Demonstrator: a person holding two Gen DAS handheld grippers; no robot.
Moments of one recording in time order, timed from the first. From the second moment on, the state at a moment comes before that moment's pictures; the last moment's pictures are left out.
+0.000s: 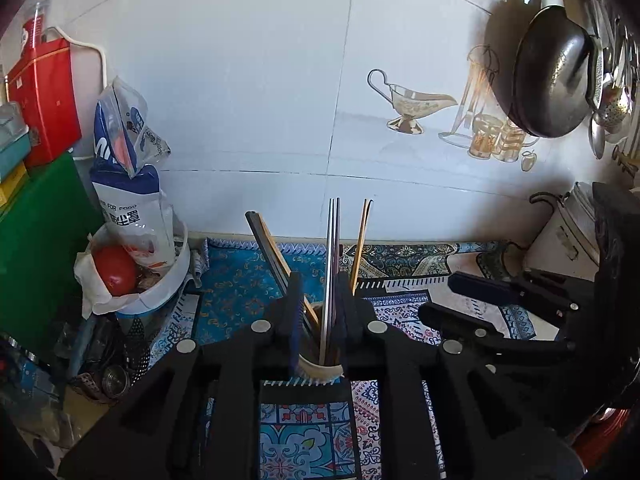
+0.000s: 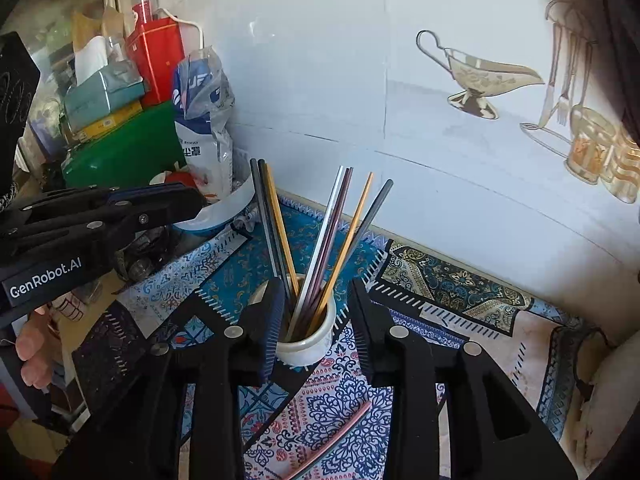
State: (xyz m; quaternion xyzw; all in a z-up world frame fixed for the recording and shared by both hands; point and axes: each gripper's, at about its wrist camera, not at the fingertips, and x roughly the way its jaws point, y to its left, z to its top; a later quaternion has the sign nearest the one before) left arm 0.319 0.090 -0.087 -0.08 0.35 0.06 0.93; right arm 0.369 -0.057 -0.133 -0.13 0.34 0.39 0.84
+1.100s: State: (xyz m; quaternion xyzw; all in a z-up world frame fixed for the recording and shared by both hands) left arm 0.322 -0.029 -0.279 -0.02 0.57 -0.08 0.82; right arm 0.330 -0.177 -0.274 -0.09 0.52 0.23 0.82
